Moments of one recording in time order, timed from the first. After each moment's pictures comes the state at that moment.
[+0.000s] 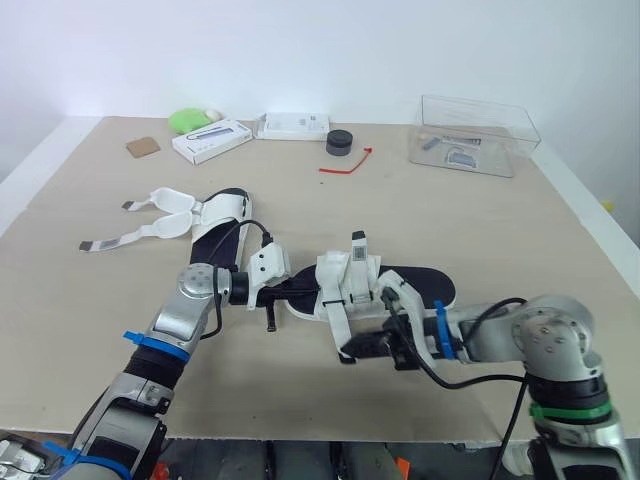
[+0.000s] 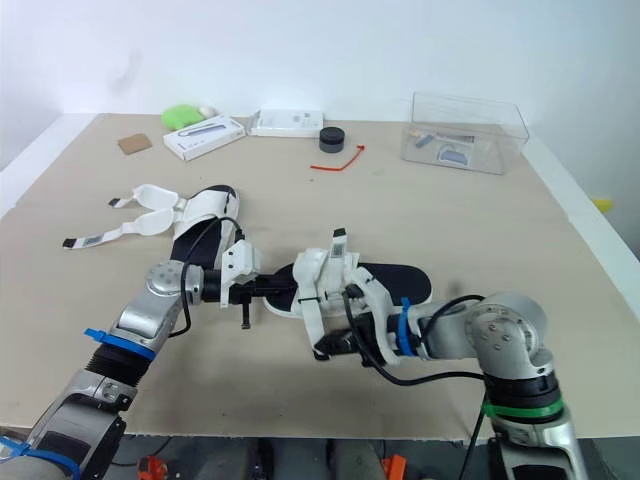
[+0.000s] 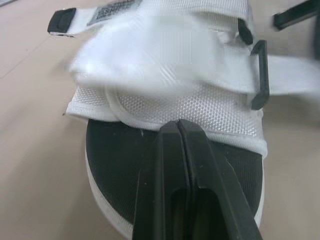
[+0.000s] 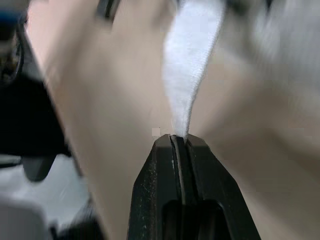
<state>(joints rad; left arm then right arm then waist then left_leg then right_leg) -0.56 0.38 -0.22 0.30 -0.18 0.03 -1.15 -0.44 -0.63 -0.01 -0.39 1.23 1.61 0.33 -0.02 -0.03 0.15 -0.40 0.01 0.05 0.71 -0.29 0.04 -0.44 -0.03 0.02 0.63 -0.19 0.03</state>
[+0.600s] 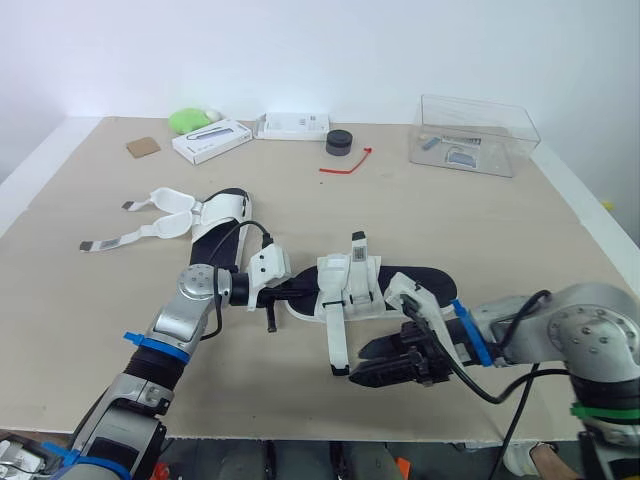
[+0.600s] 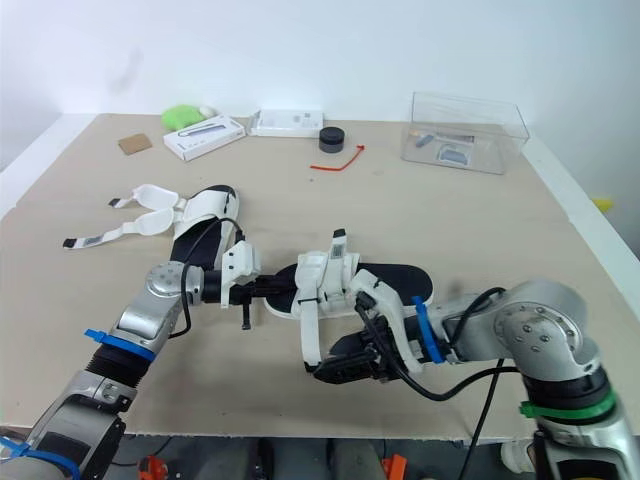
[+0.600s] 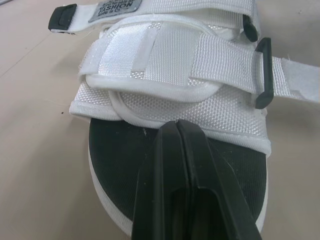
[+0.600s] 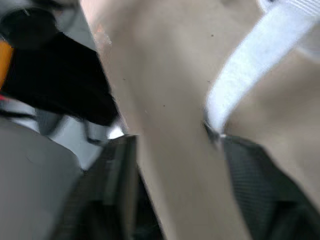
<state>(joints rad) -0.56 0.38 -0.23 0.29 -0.18 0.03 -1.14 -0.49 -0.91 0.06 -0.56 1.21 1.48 0.56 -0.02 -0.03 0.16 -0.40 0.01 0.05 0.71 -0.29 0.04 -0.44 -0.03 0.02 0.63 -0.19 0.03</state>
